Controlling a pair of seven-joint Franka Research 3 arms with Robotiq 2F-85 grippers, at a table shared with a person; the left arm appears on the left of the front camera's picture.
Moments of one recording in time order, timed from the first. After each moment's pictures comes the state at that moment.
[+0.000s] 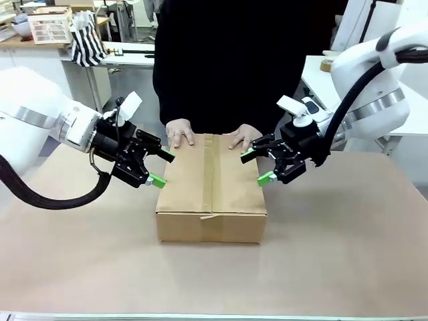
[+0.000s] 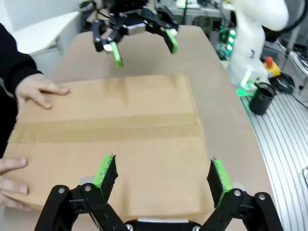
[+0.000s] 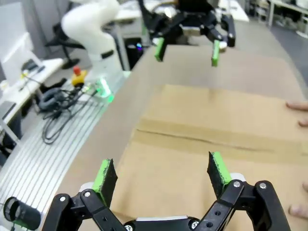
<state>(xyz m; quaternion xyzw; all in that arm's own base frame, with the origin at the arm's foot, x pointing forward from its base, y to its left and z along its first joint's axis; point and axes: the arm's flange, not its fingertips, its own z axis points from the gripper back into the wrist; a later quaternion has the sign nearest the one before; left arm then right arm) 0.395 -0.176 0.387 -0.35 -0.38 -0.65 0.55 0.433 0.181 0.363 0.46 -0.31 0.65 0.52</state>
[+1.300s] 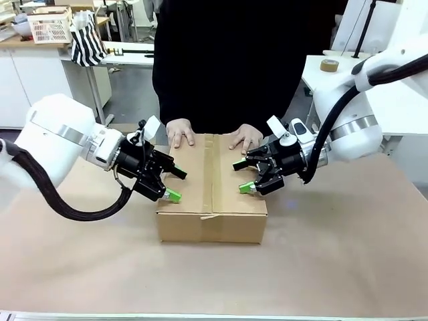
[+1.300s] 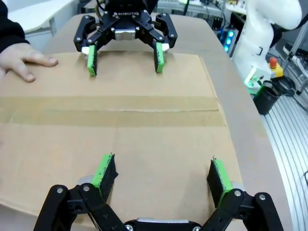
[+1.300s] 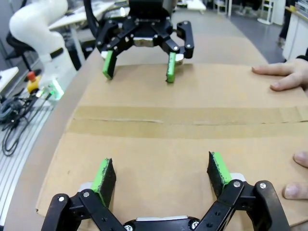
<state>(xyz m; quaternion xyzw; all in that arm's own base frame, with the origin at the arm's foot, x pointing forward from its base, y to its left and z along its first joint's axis) 0.418 -0.195 0.325 -0.38 -0.34 -0.64 0.57 0.451 0.199 0.303 0.42 -0.37 0.60 0.57</state>
